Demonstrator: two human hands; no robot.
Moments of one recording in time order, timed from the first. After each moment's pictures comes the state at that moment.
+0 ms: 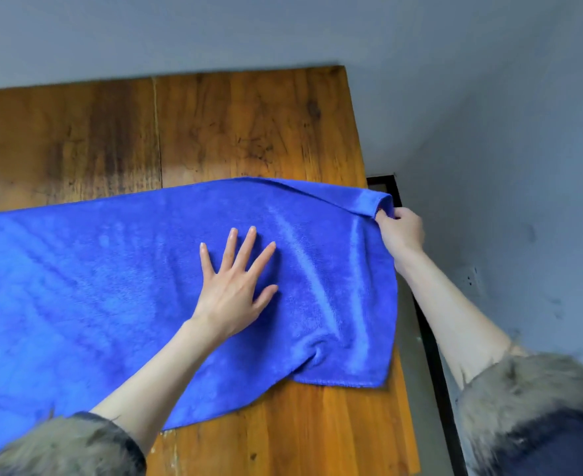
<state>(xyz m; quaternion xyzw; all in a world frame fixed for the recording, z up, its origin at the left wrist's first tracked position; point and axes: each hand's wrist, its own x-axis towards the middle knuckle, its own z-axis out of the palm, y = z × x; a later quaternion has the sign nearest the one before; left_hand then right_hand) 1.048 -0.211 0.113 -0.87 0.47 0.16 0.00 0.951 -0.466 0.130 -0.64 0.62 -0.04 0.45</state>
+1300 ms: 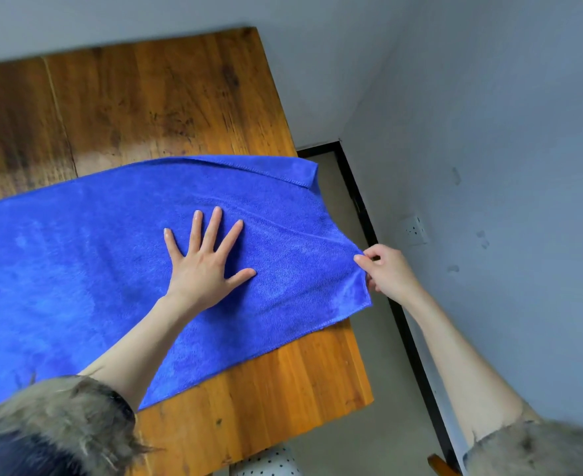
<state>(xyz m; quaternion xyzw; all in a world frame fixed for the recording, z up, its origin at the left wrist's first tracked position) 1.017 -0.243 0.106 -0.86 0.47 0.20 -0.01 0.800 -0.441 0.152 -0.69 0.55 0.11 0.46</state>
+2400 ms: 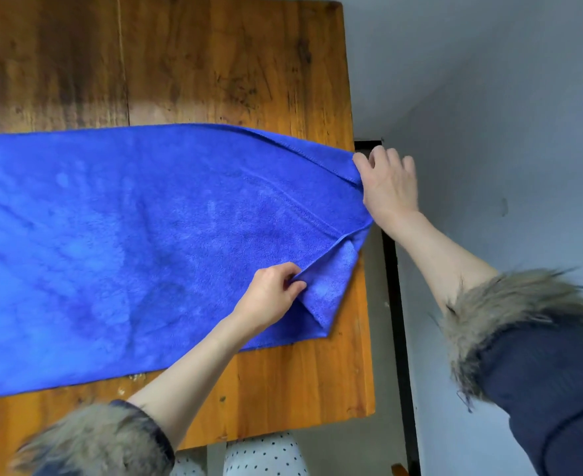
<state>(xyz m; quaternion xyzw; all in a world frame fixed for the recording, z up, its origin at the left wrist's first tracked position) 0.953 -0.248 0.133 -0.80 0.22 0.46 -0.32 0.940 -0.486 0.136 -0.97 0.23 0.10 -0.08</state>
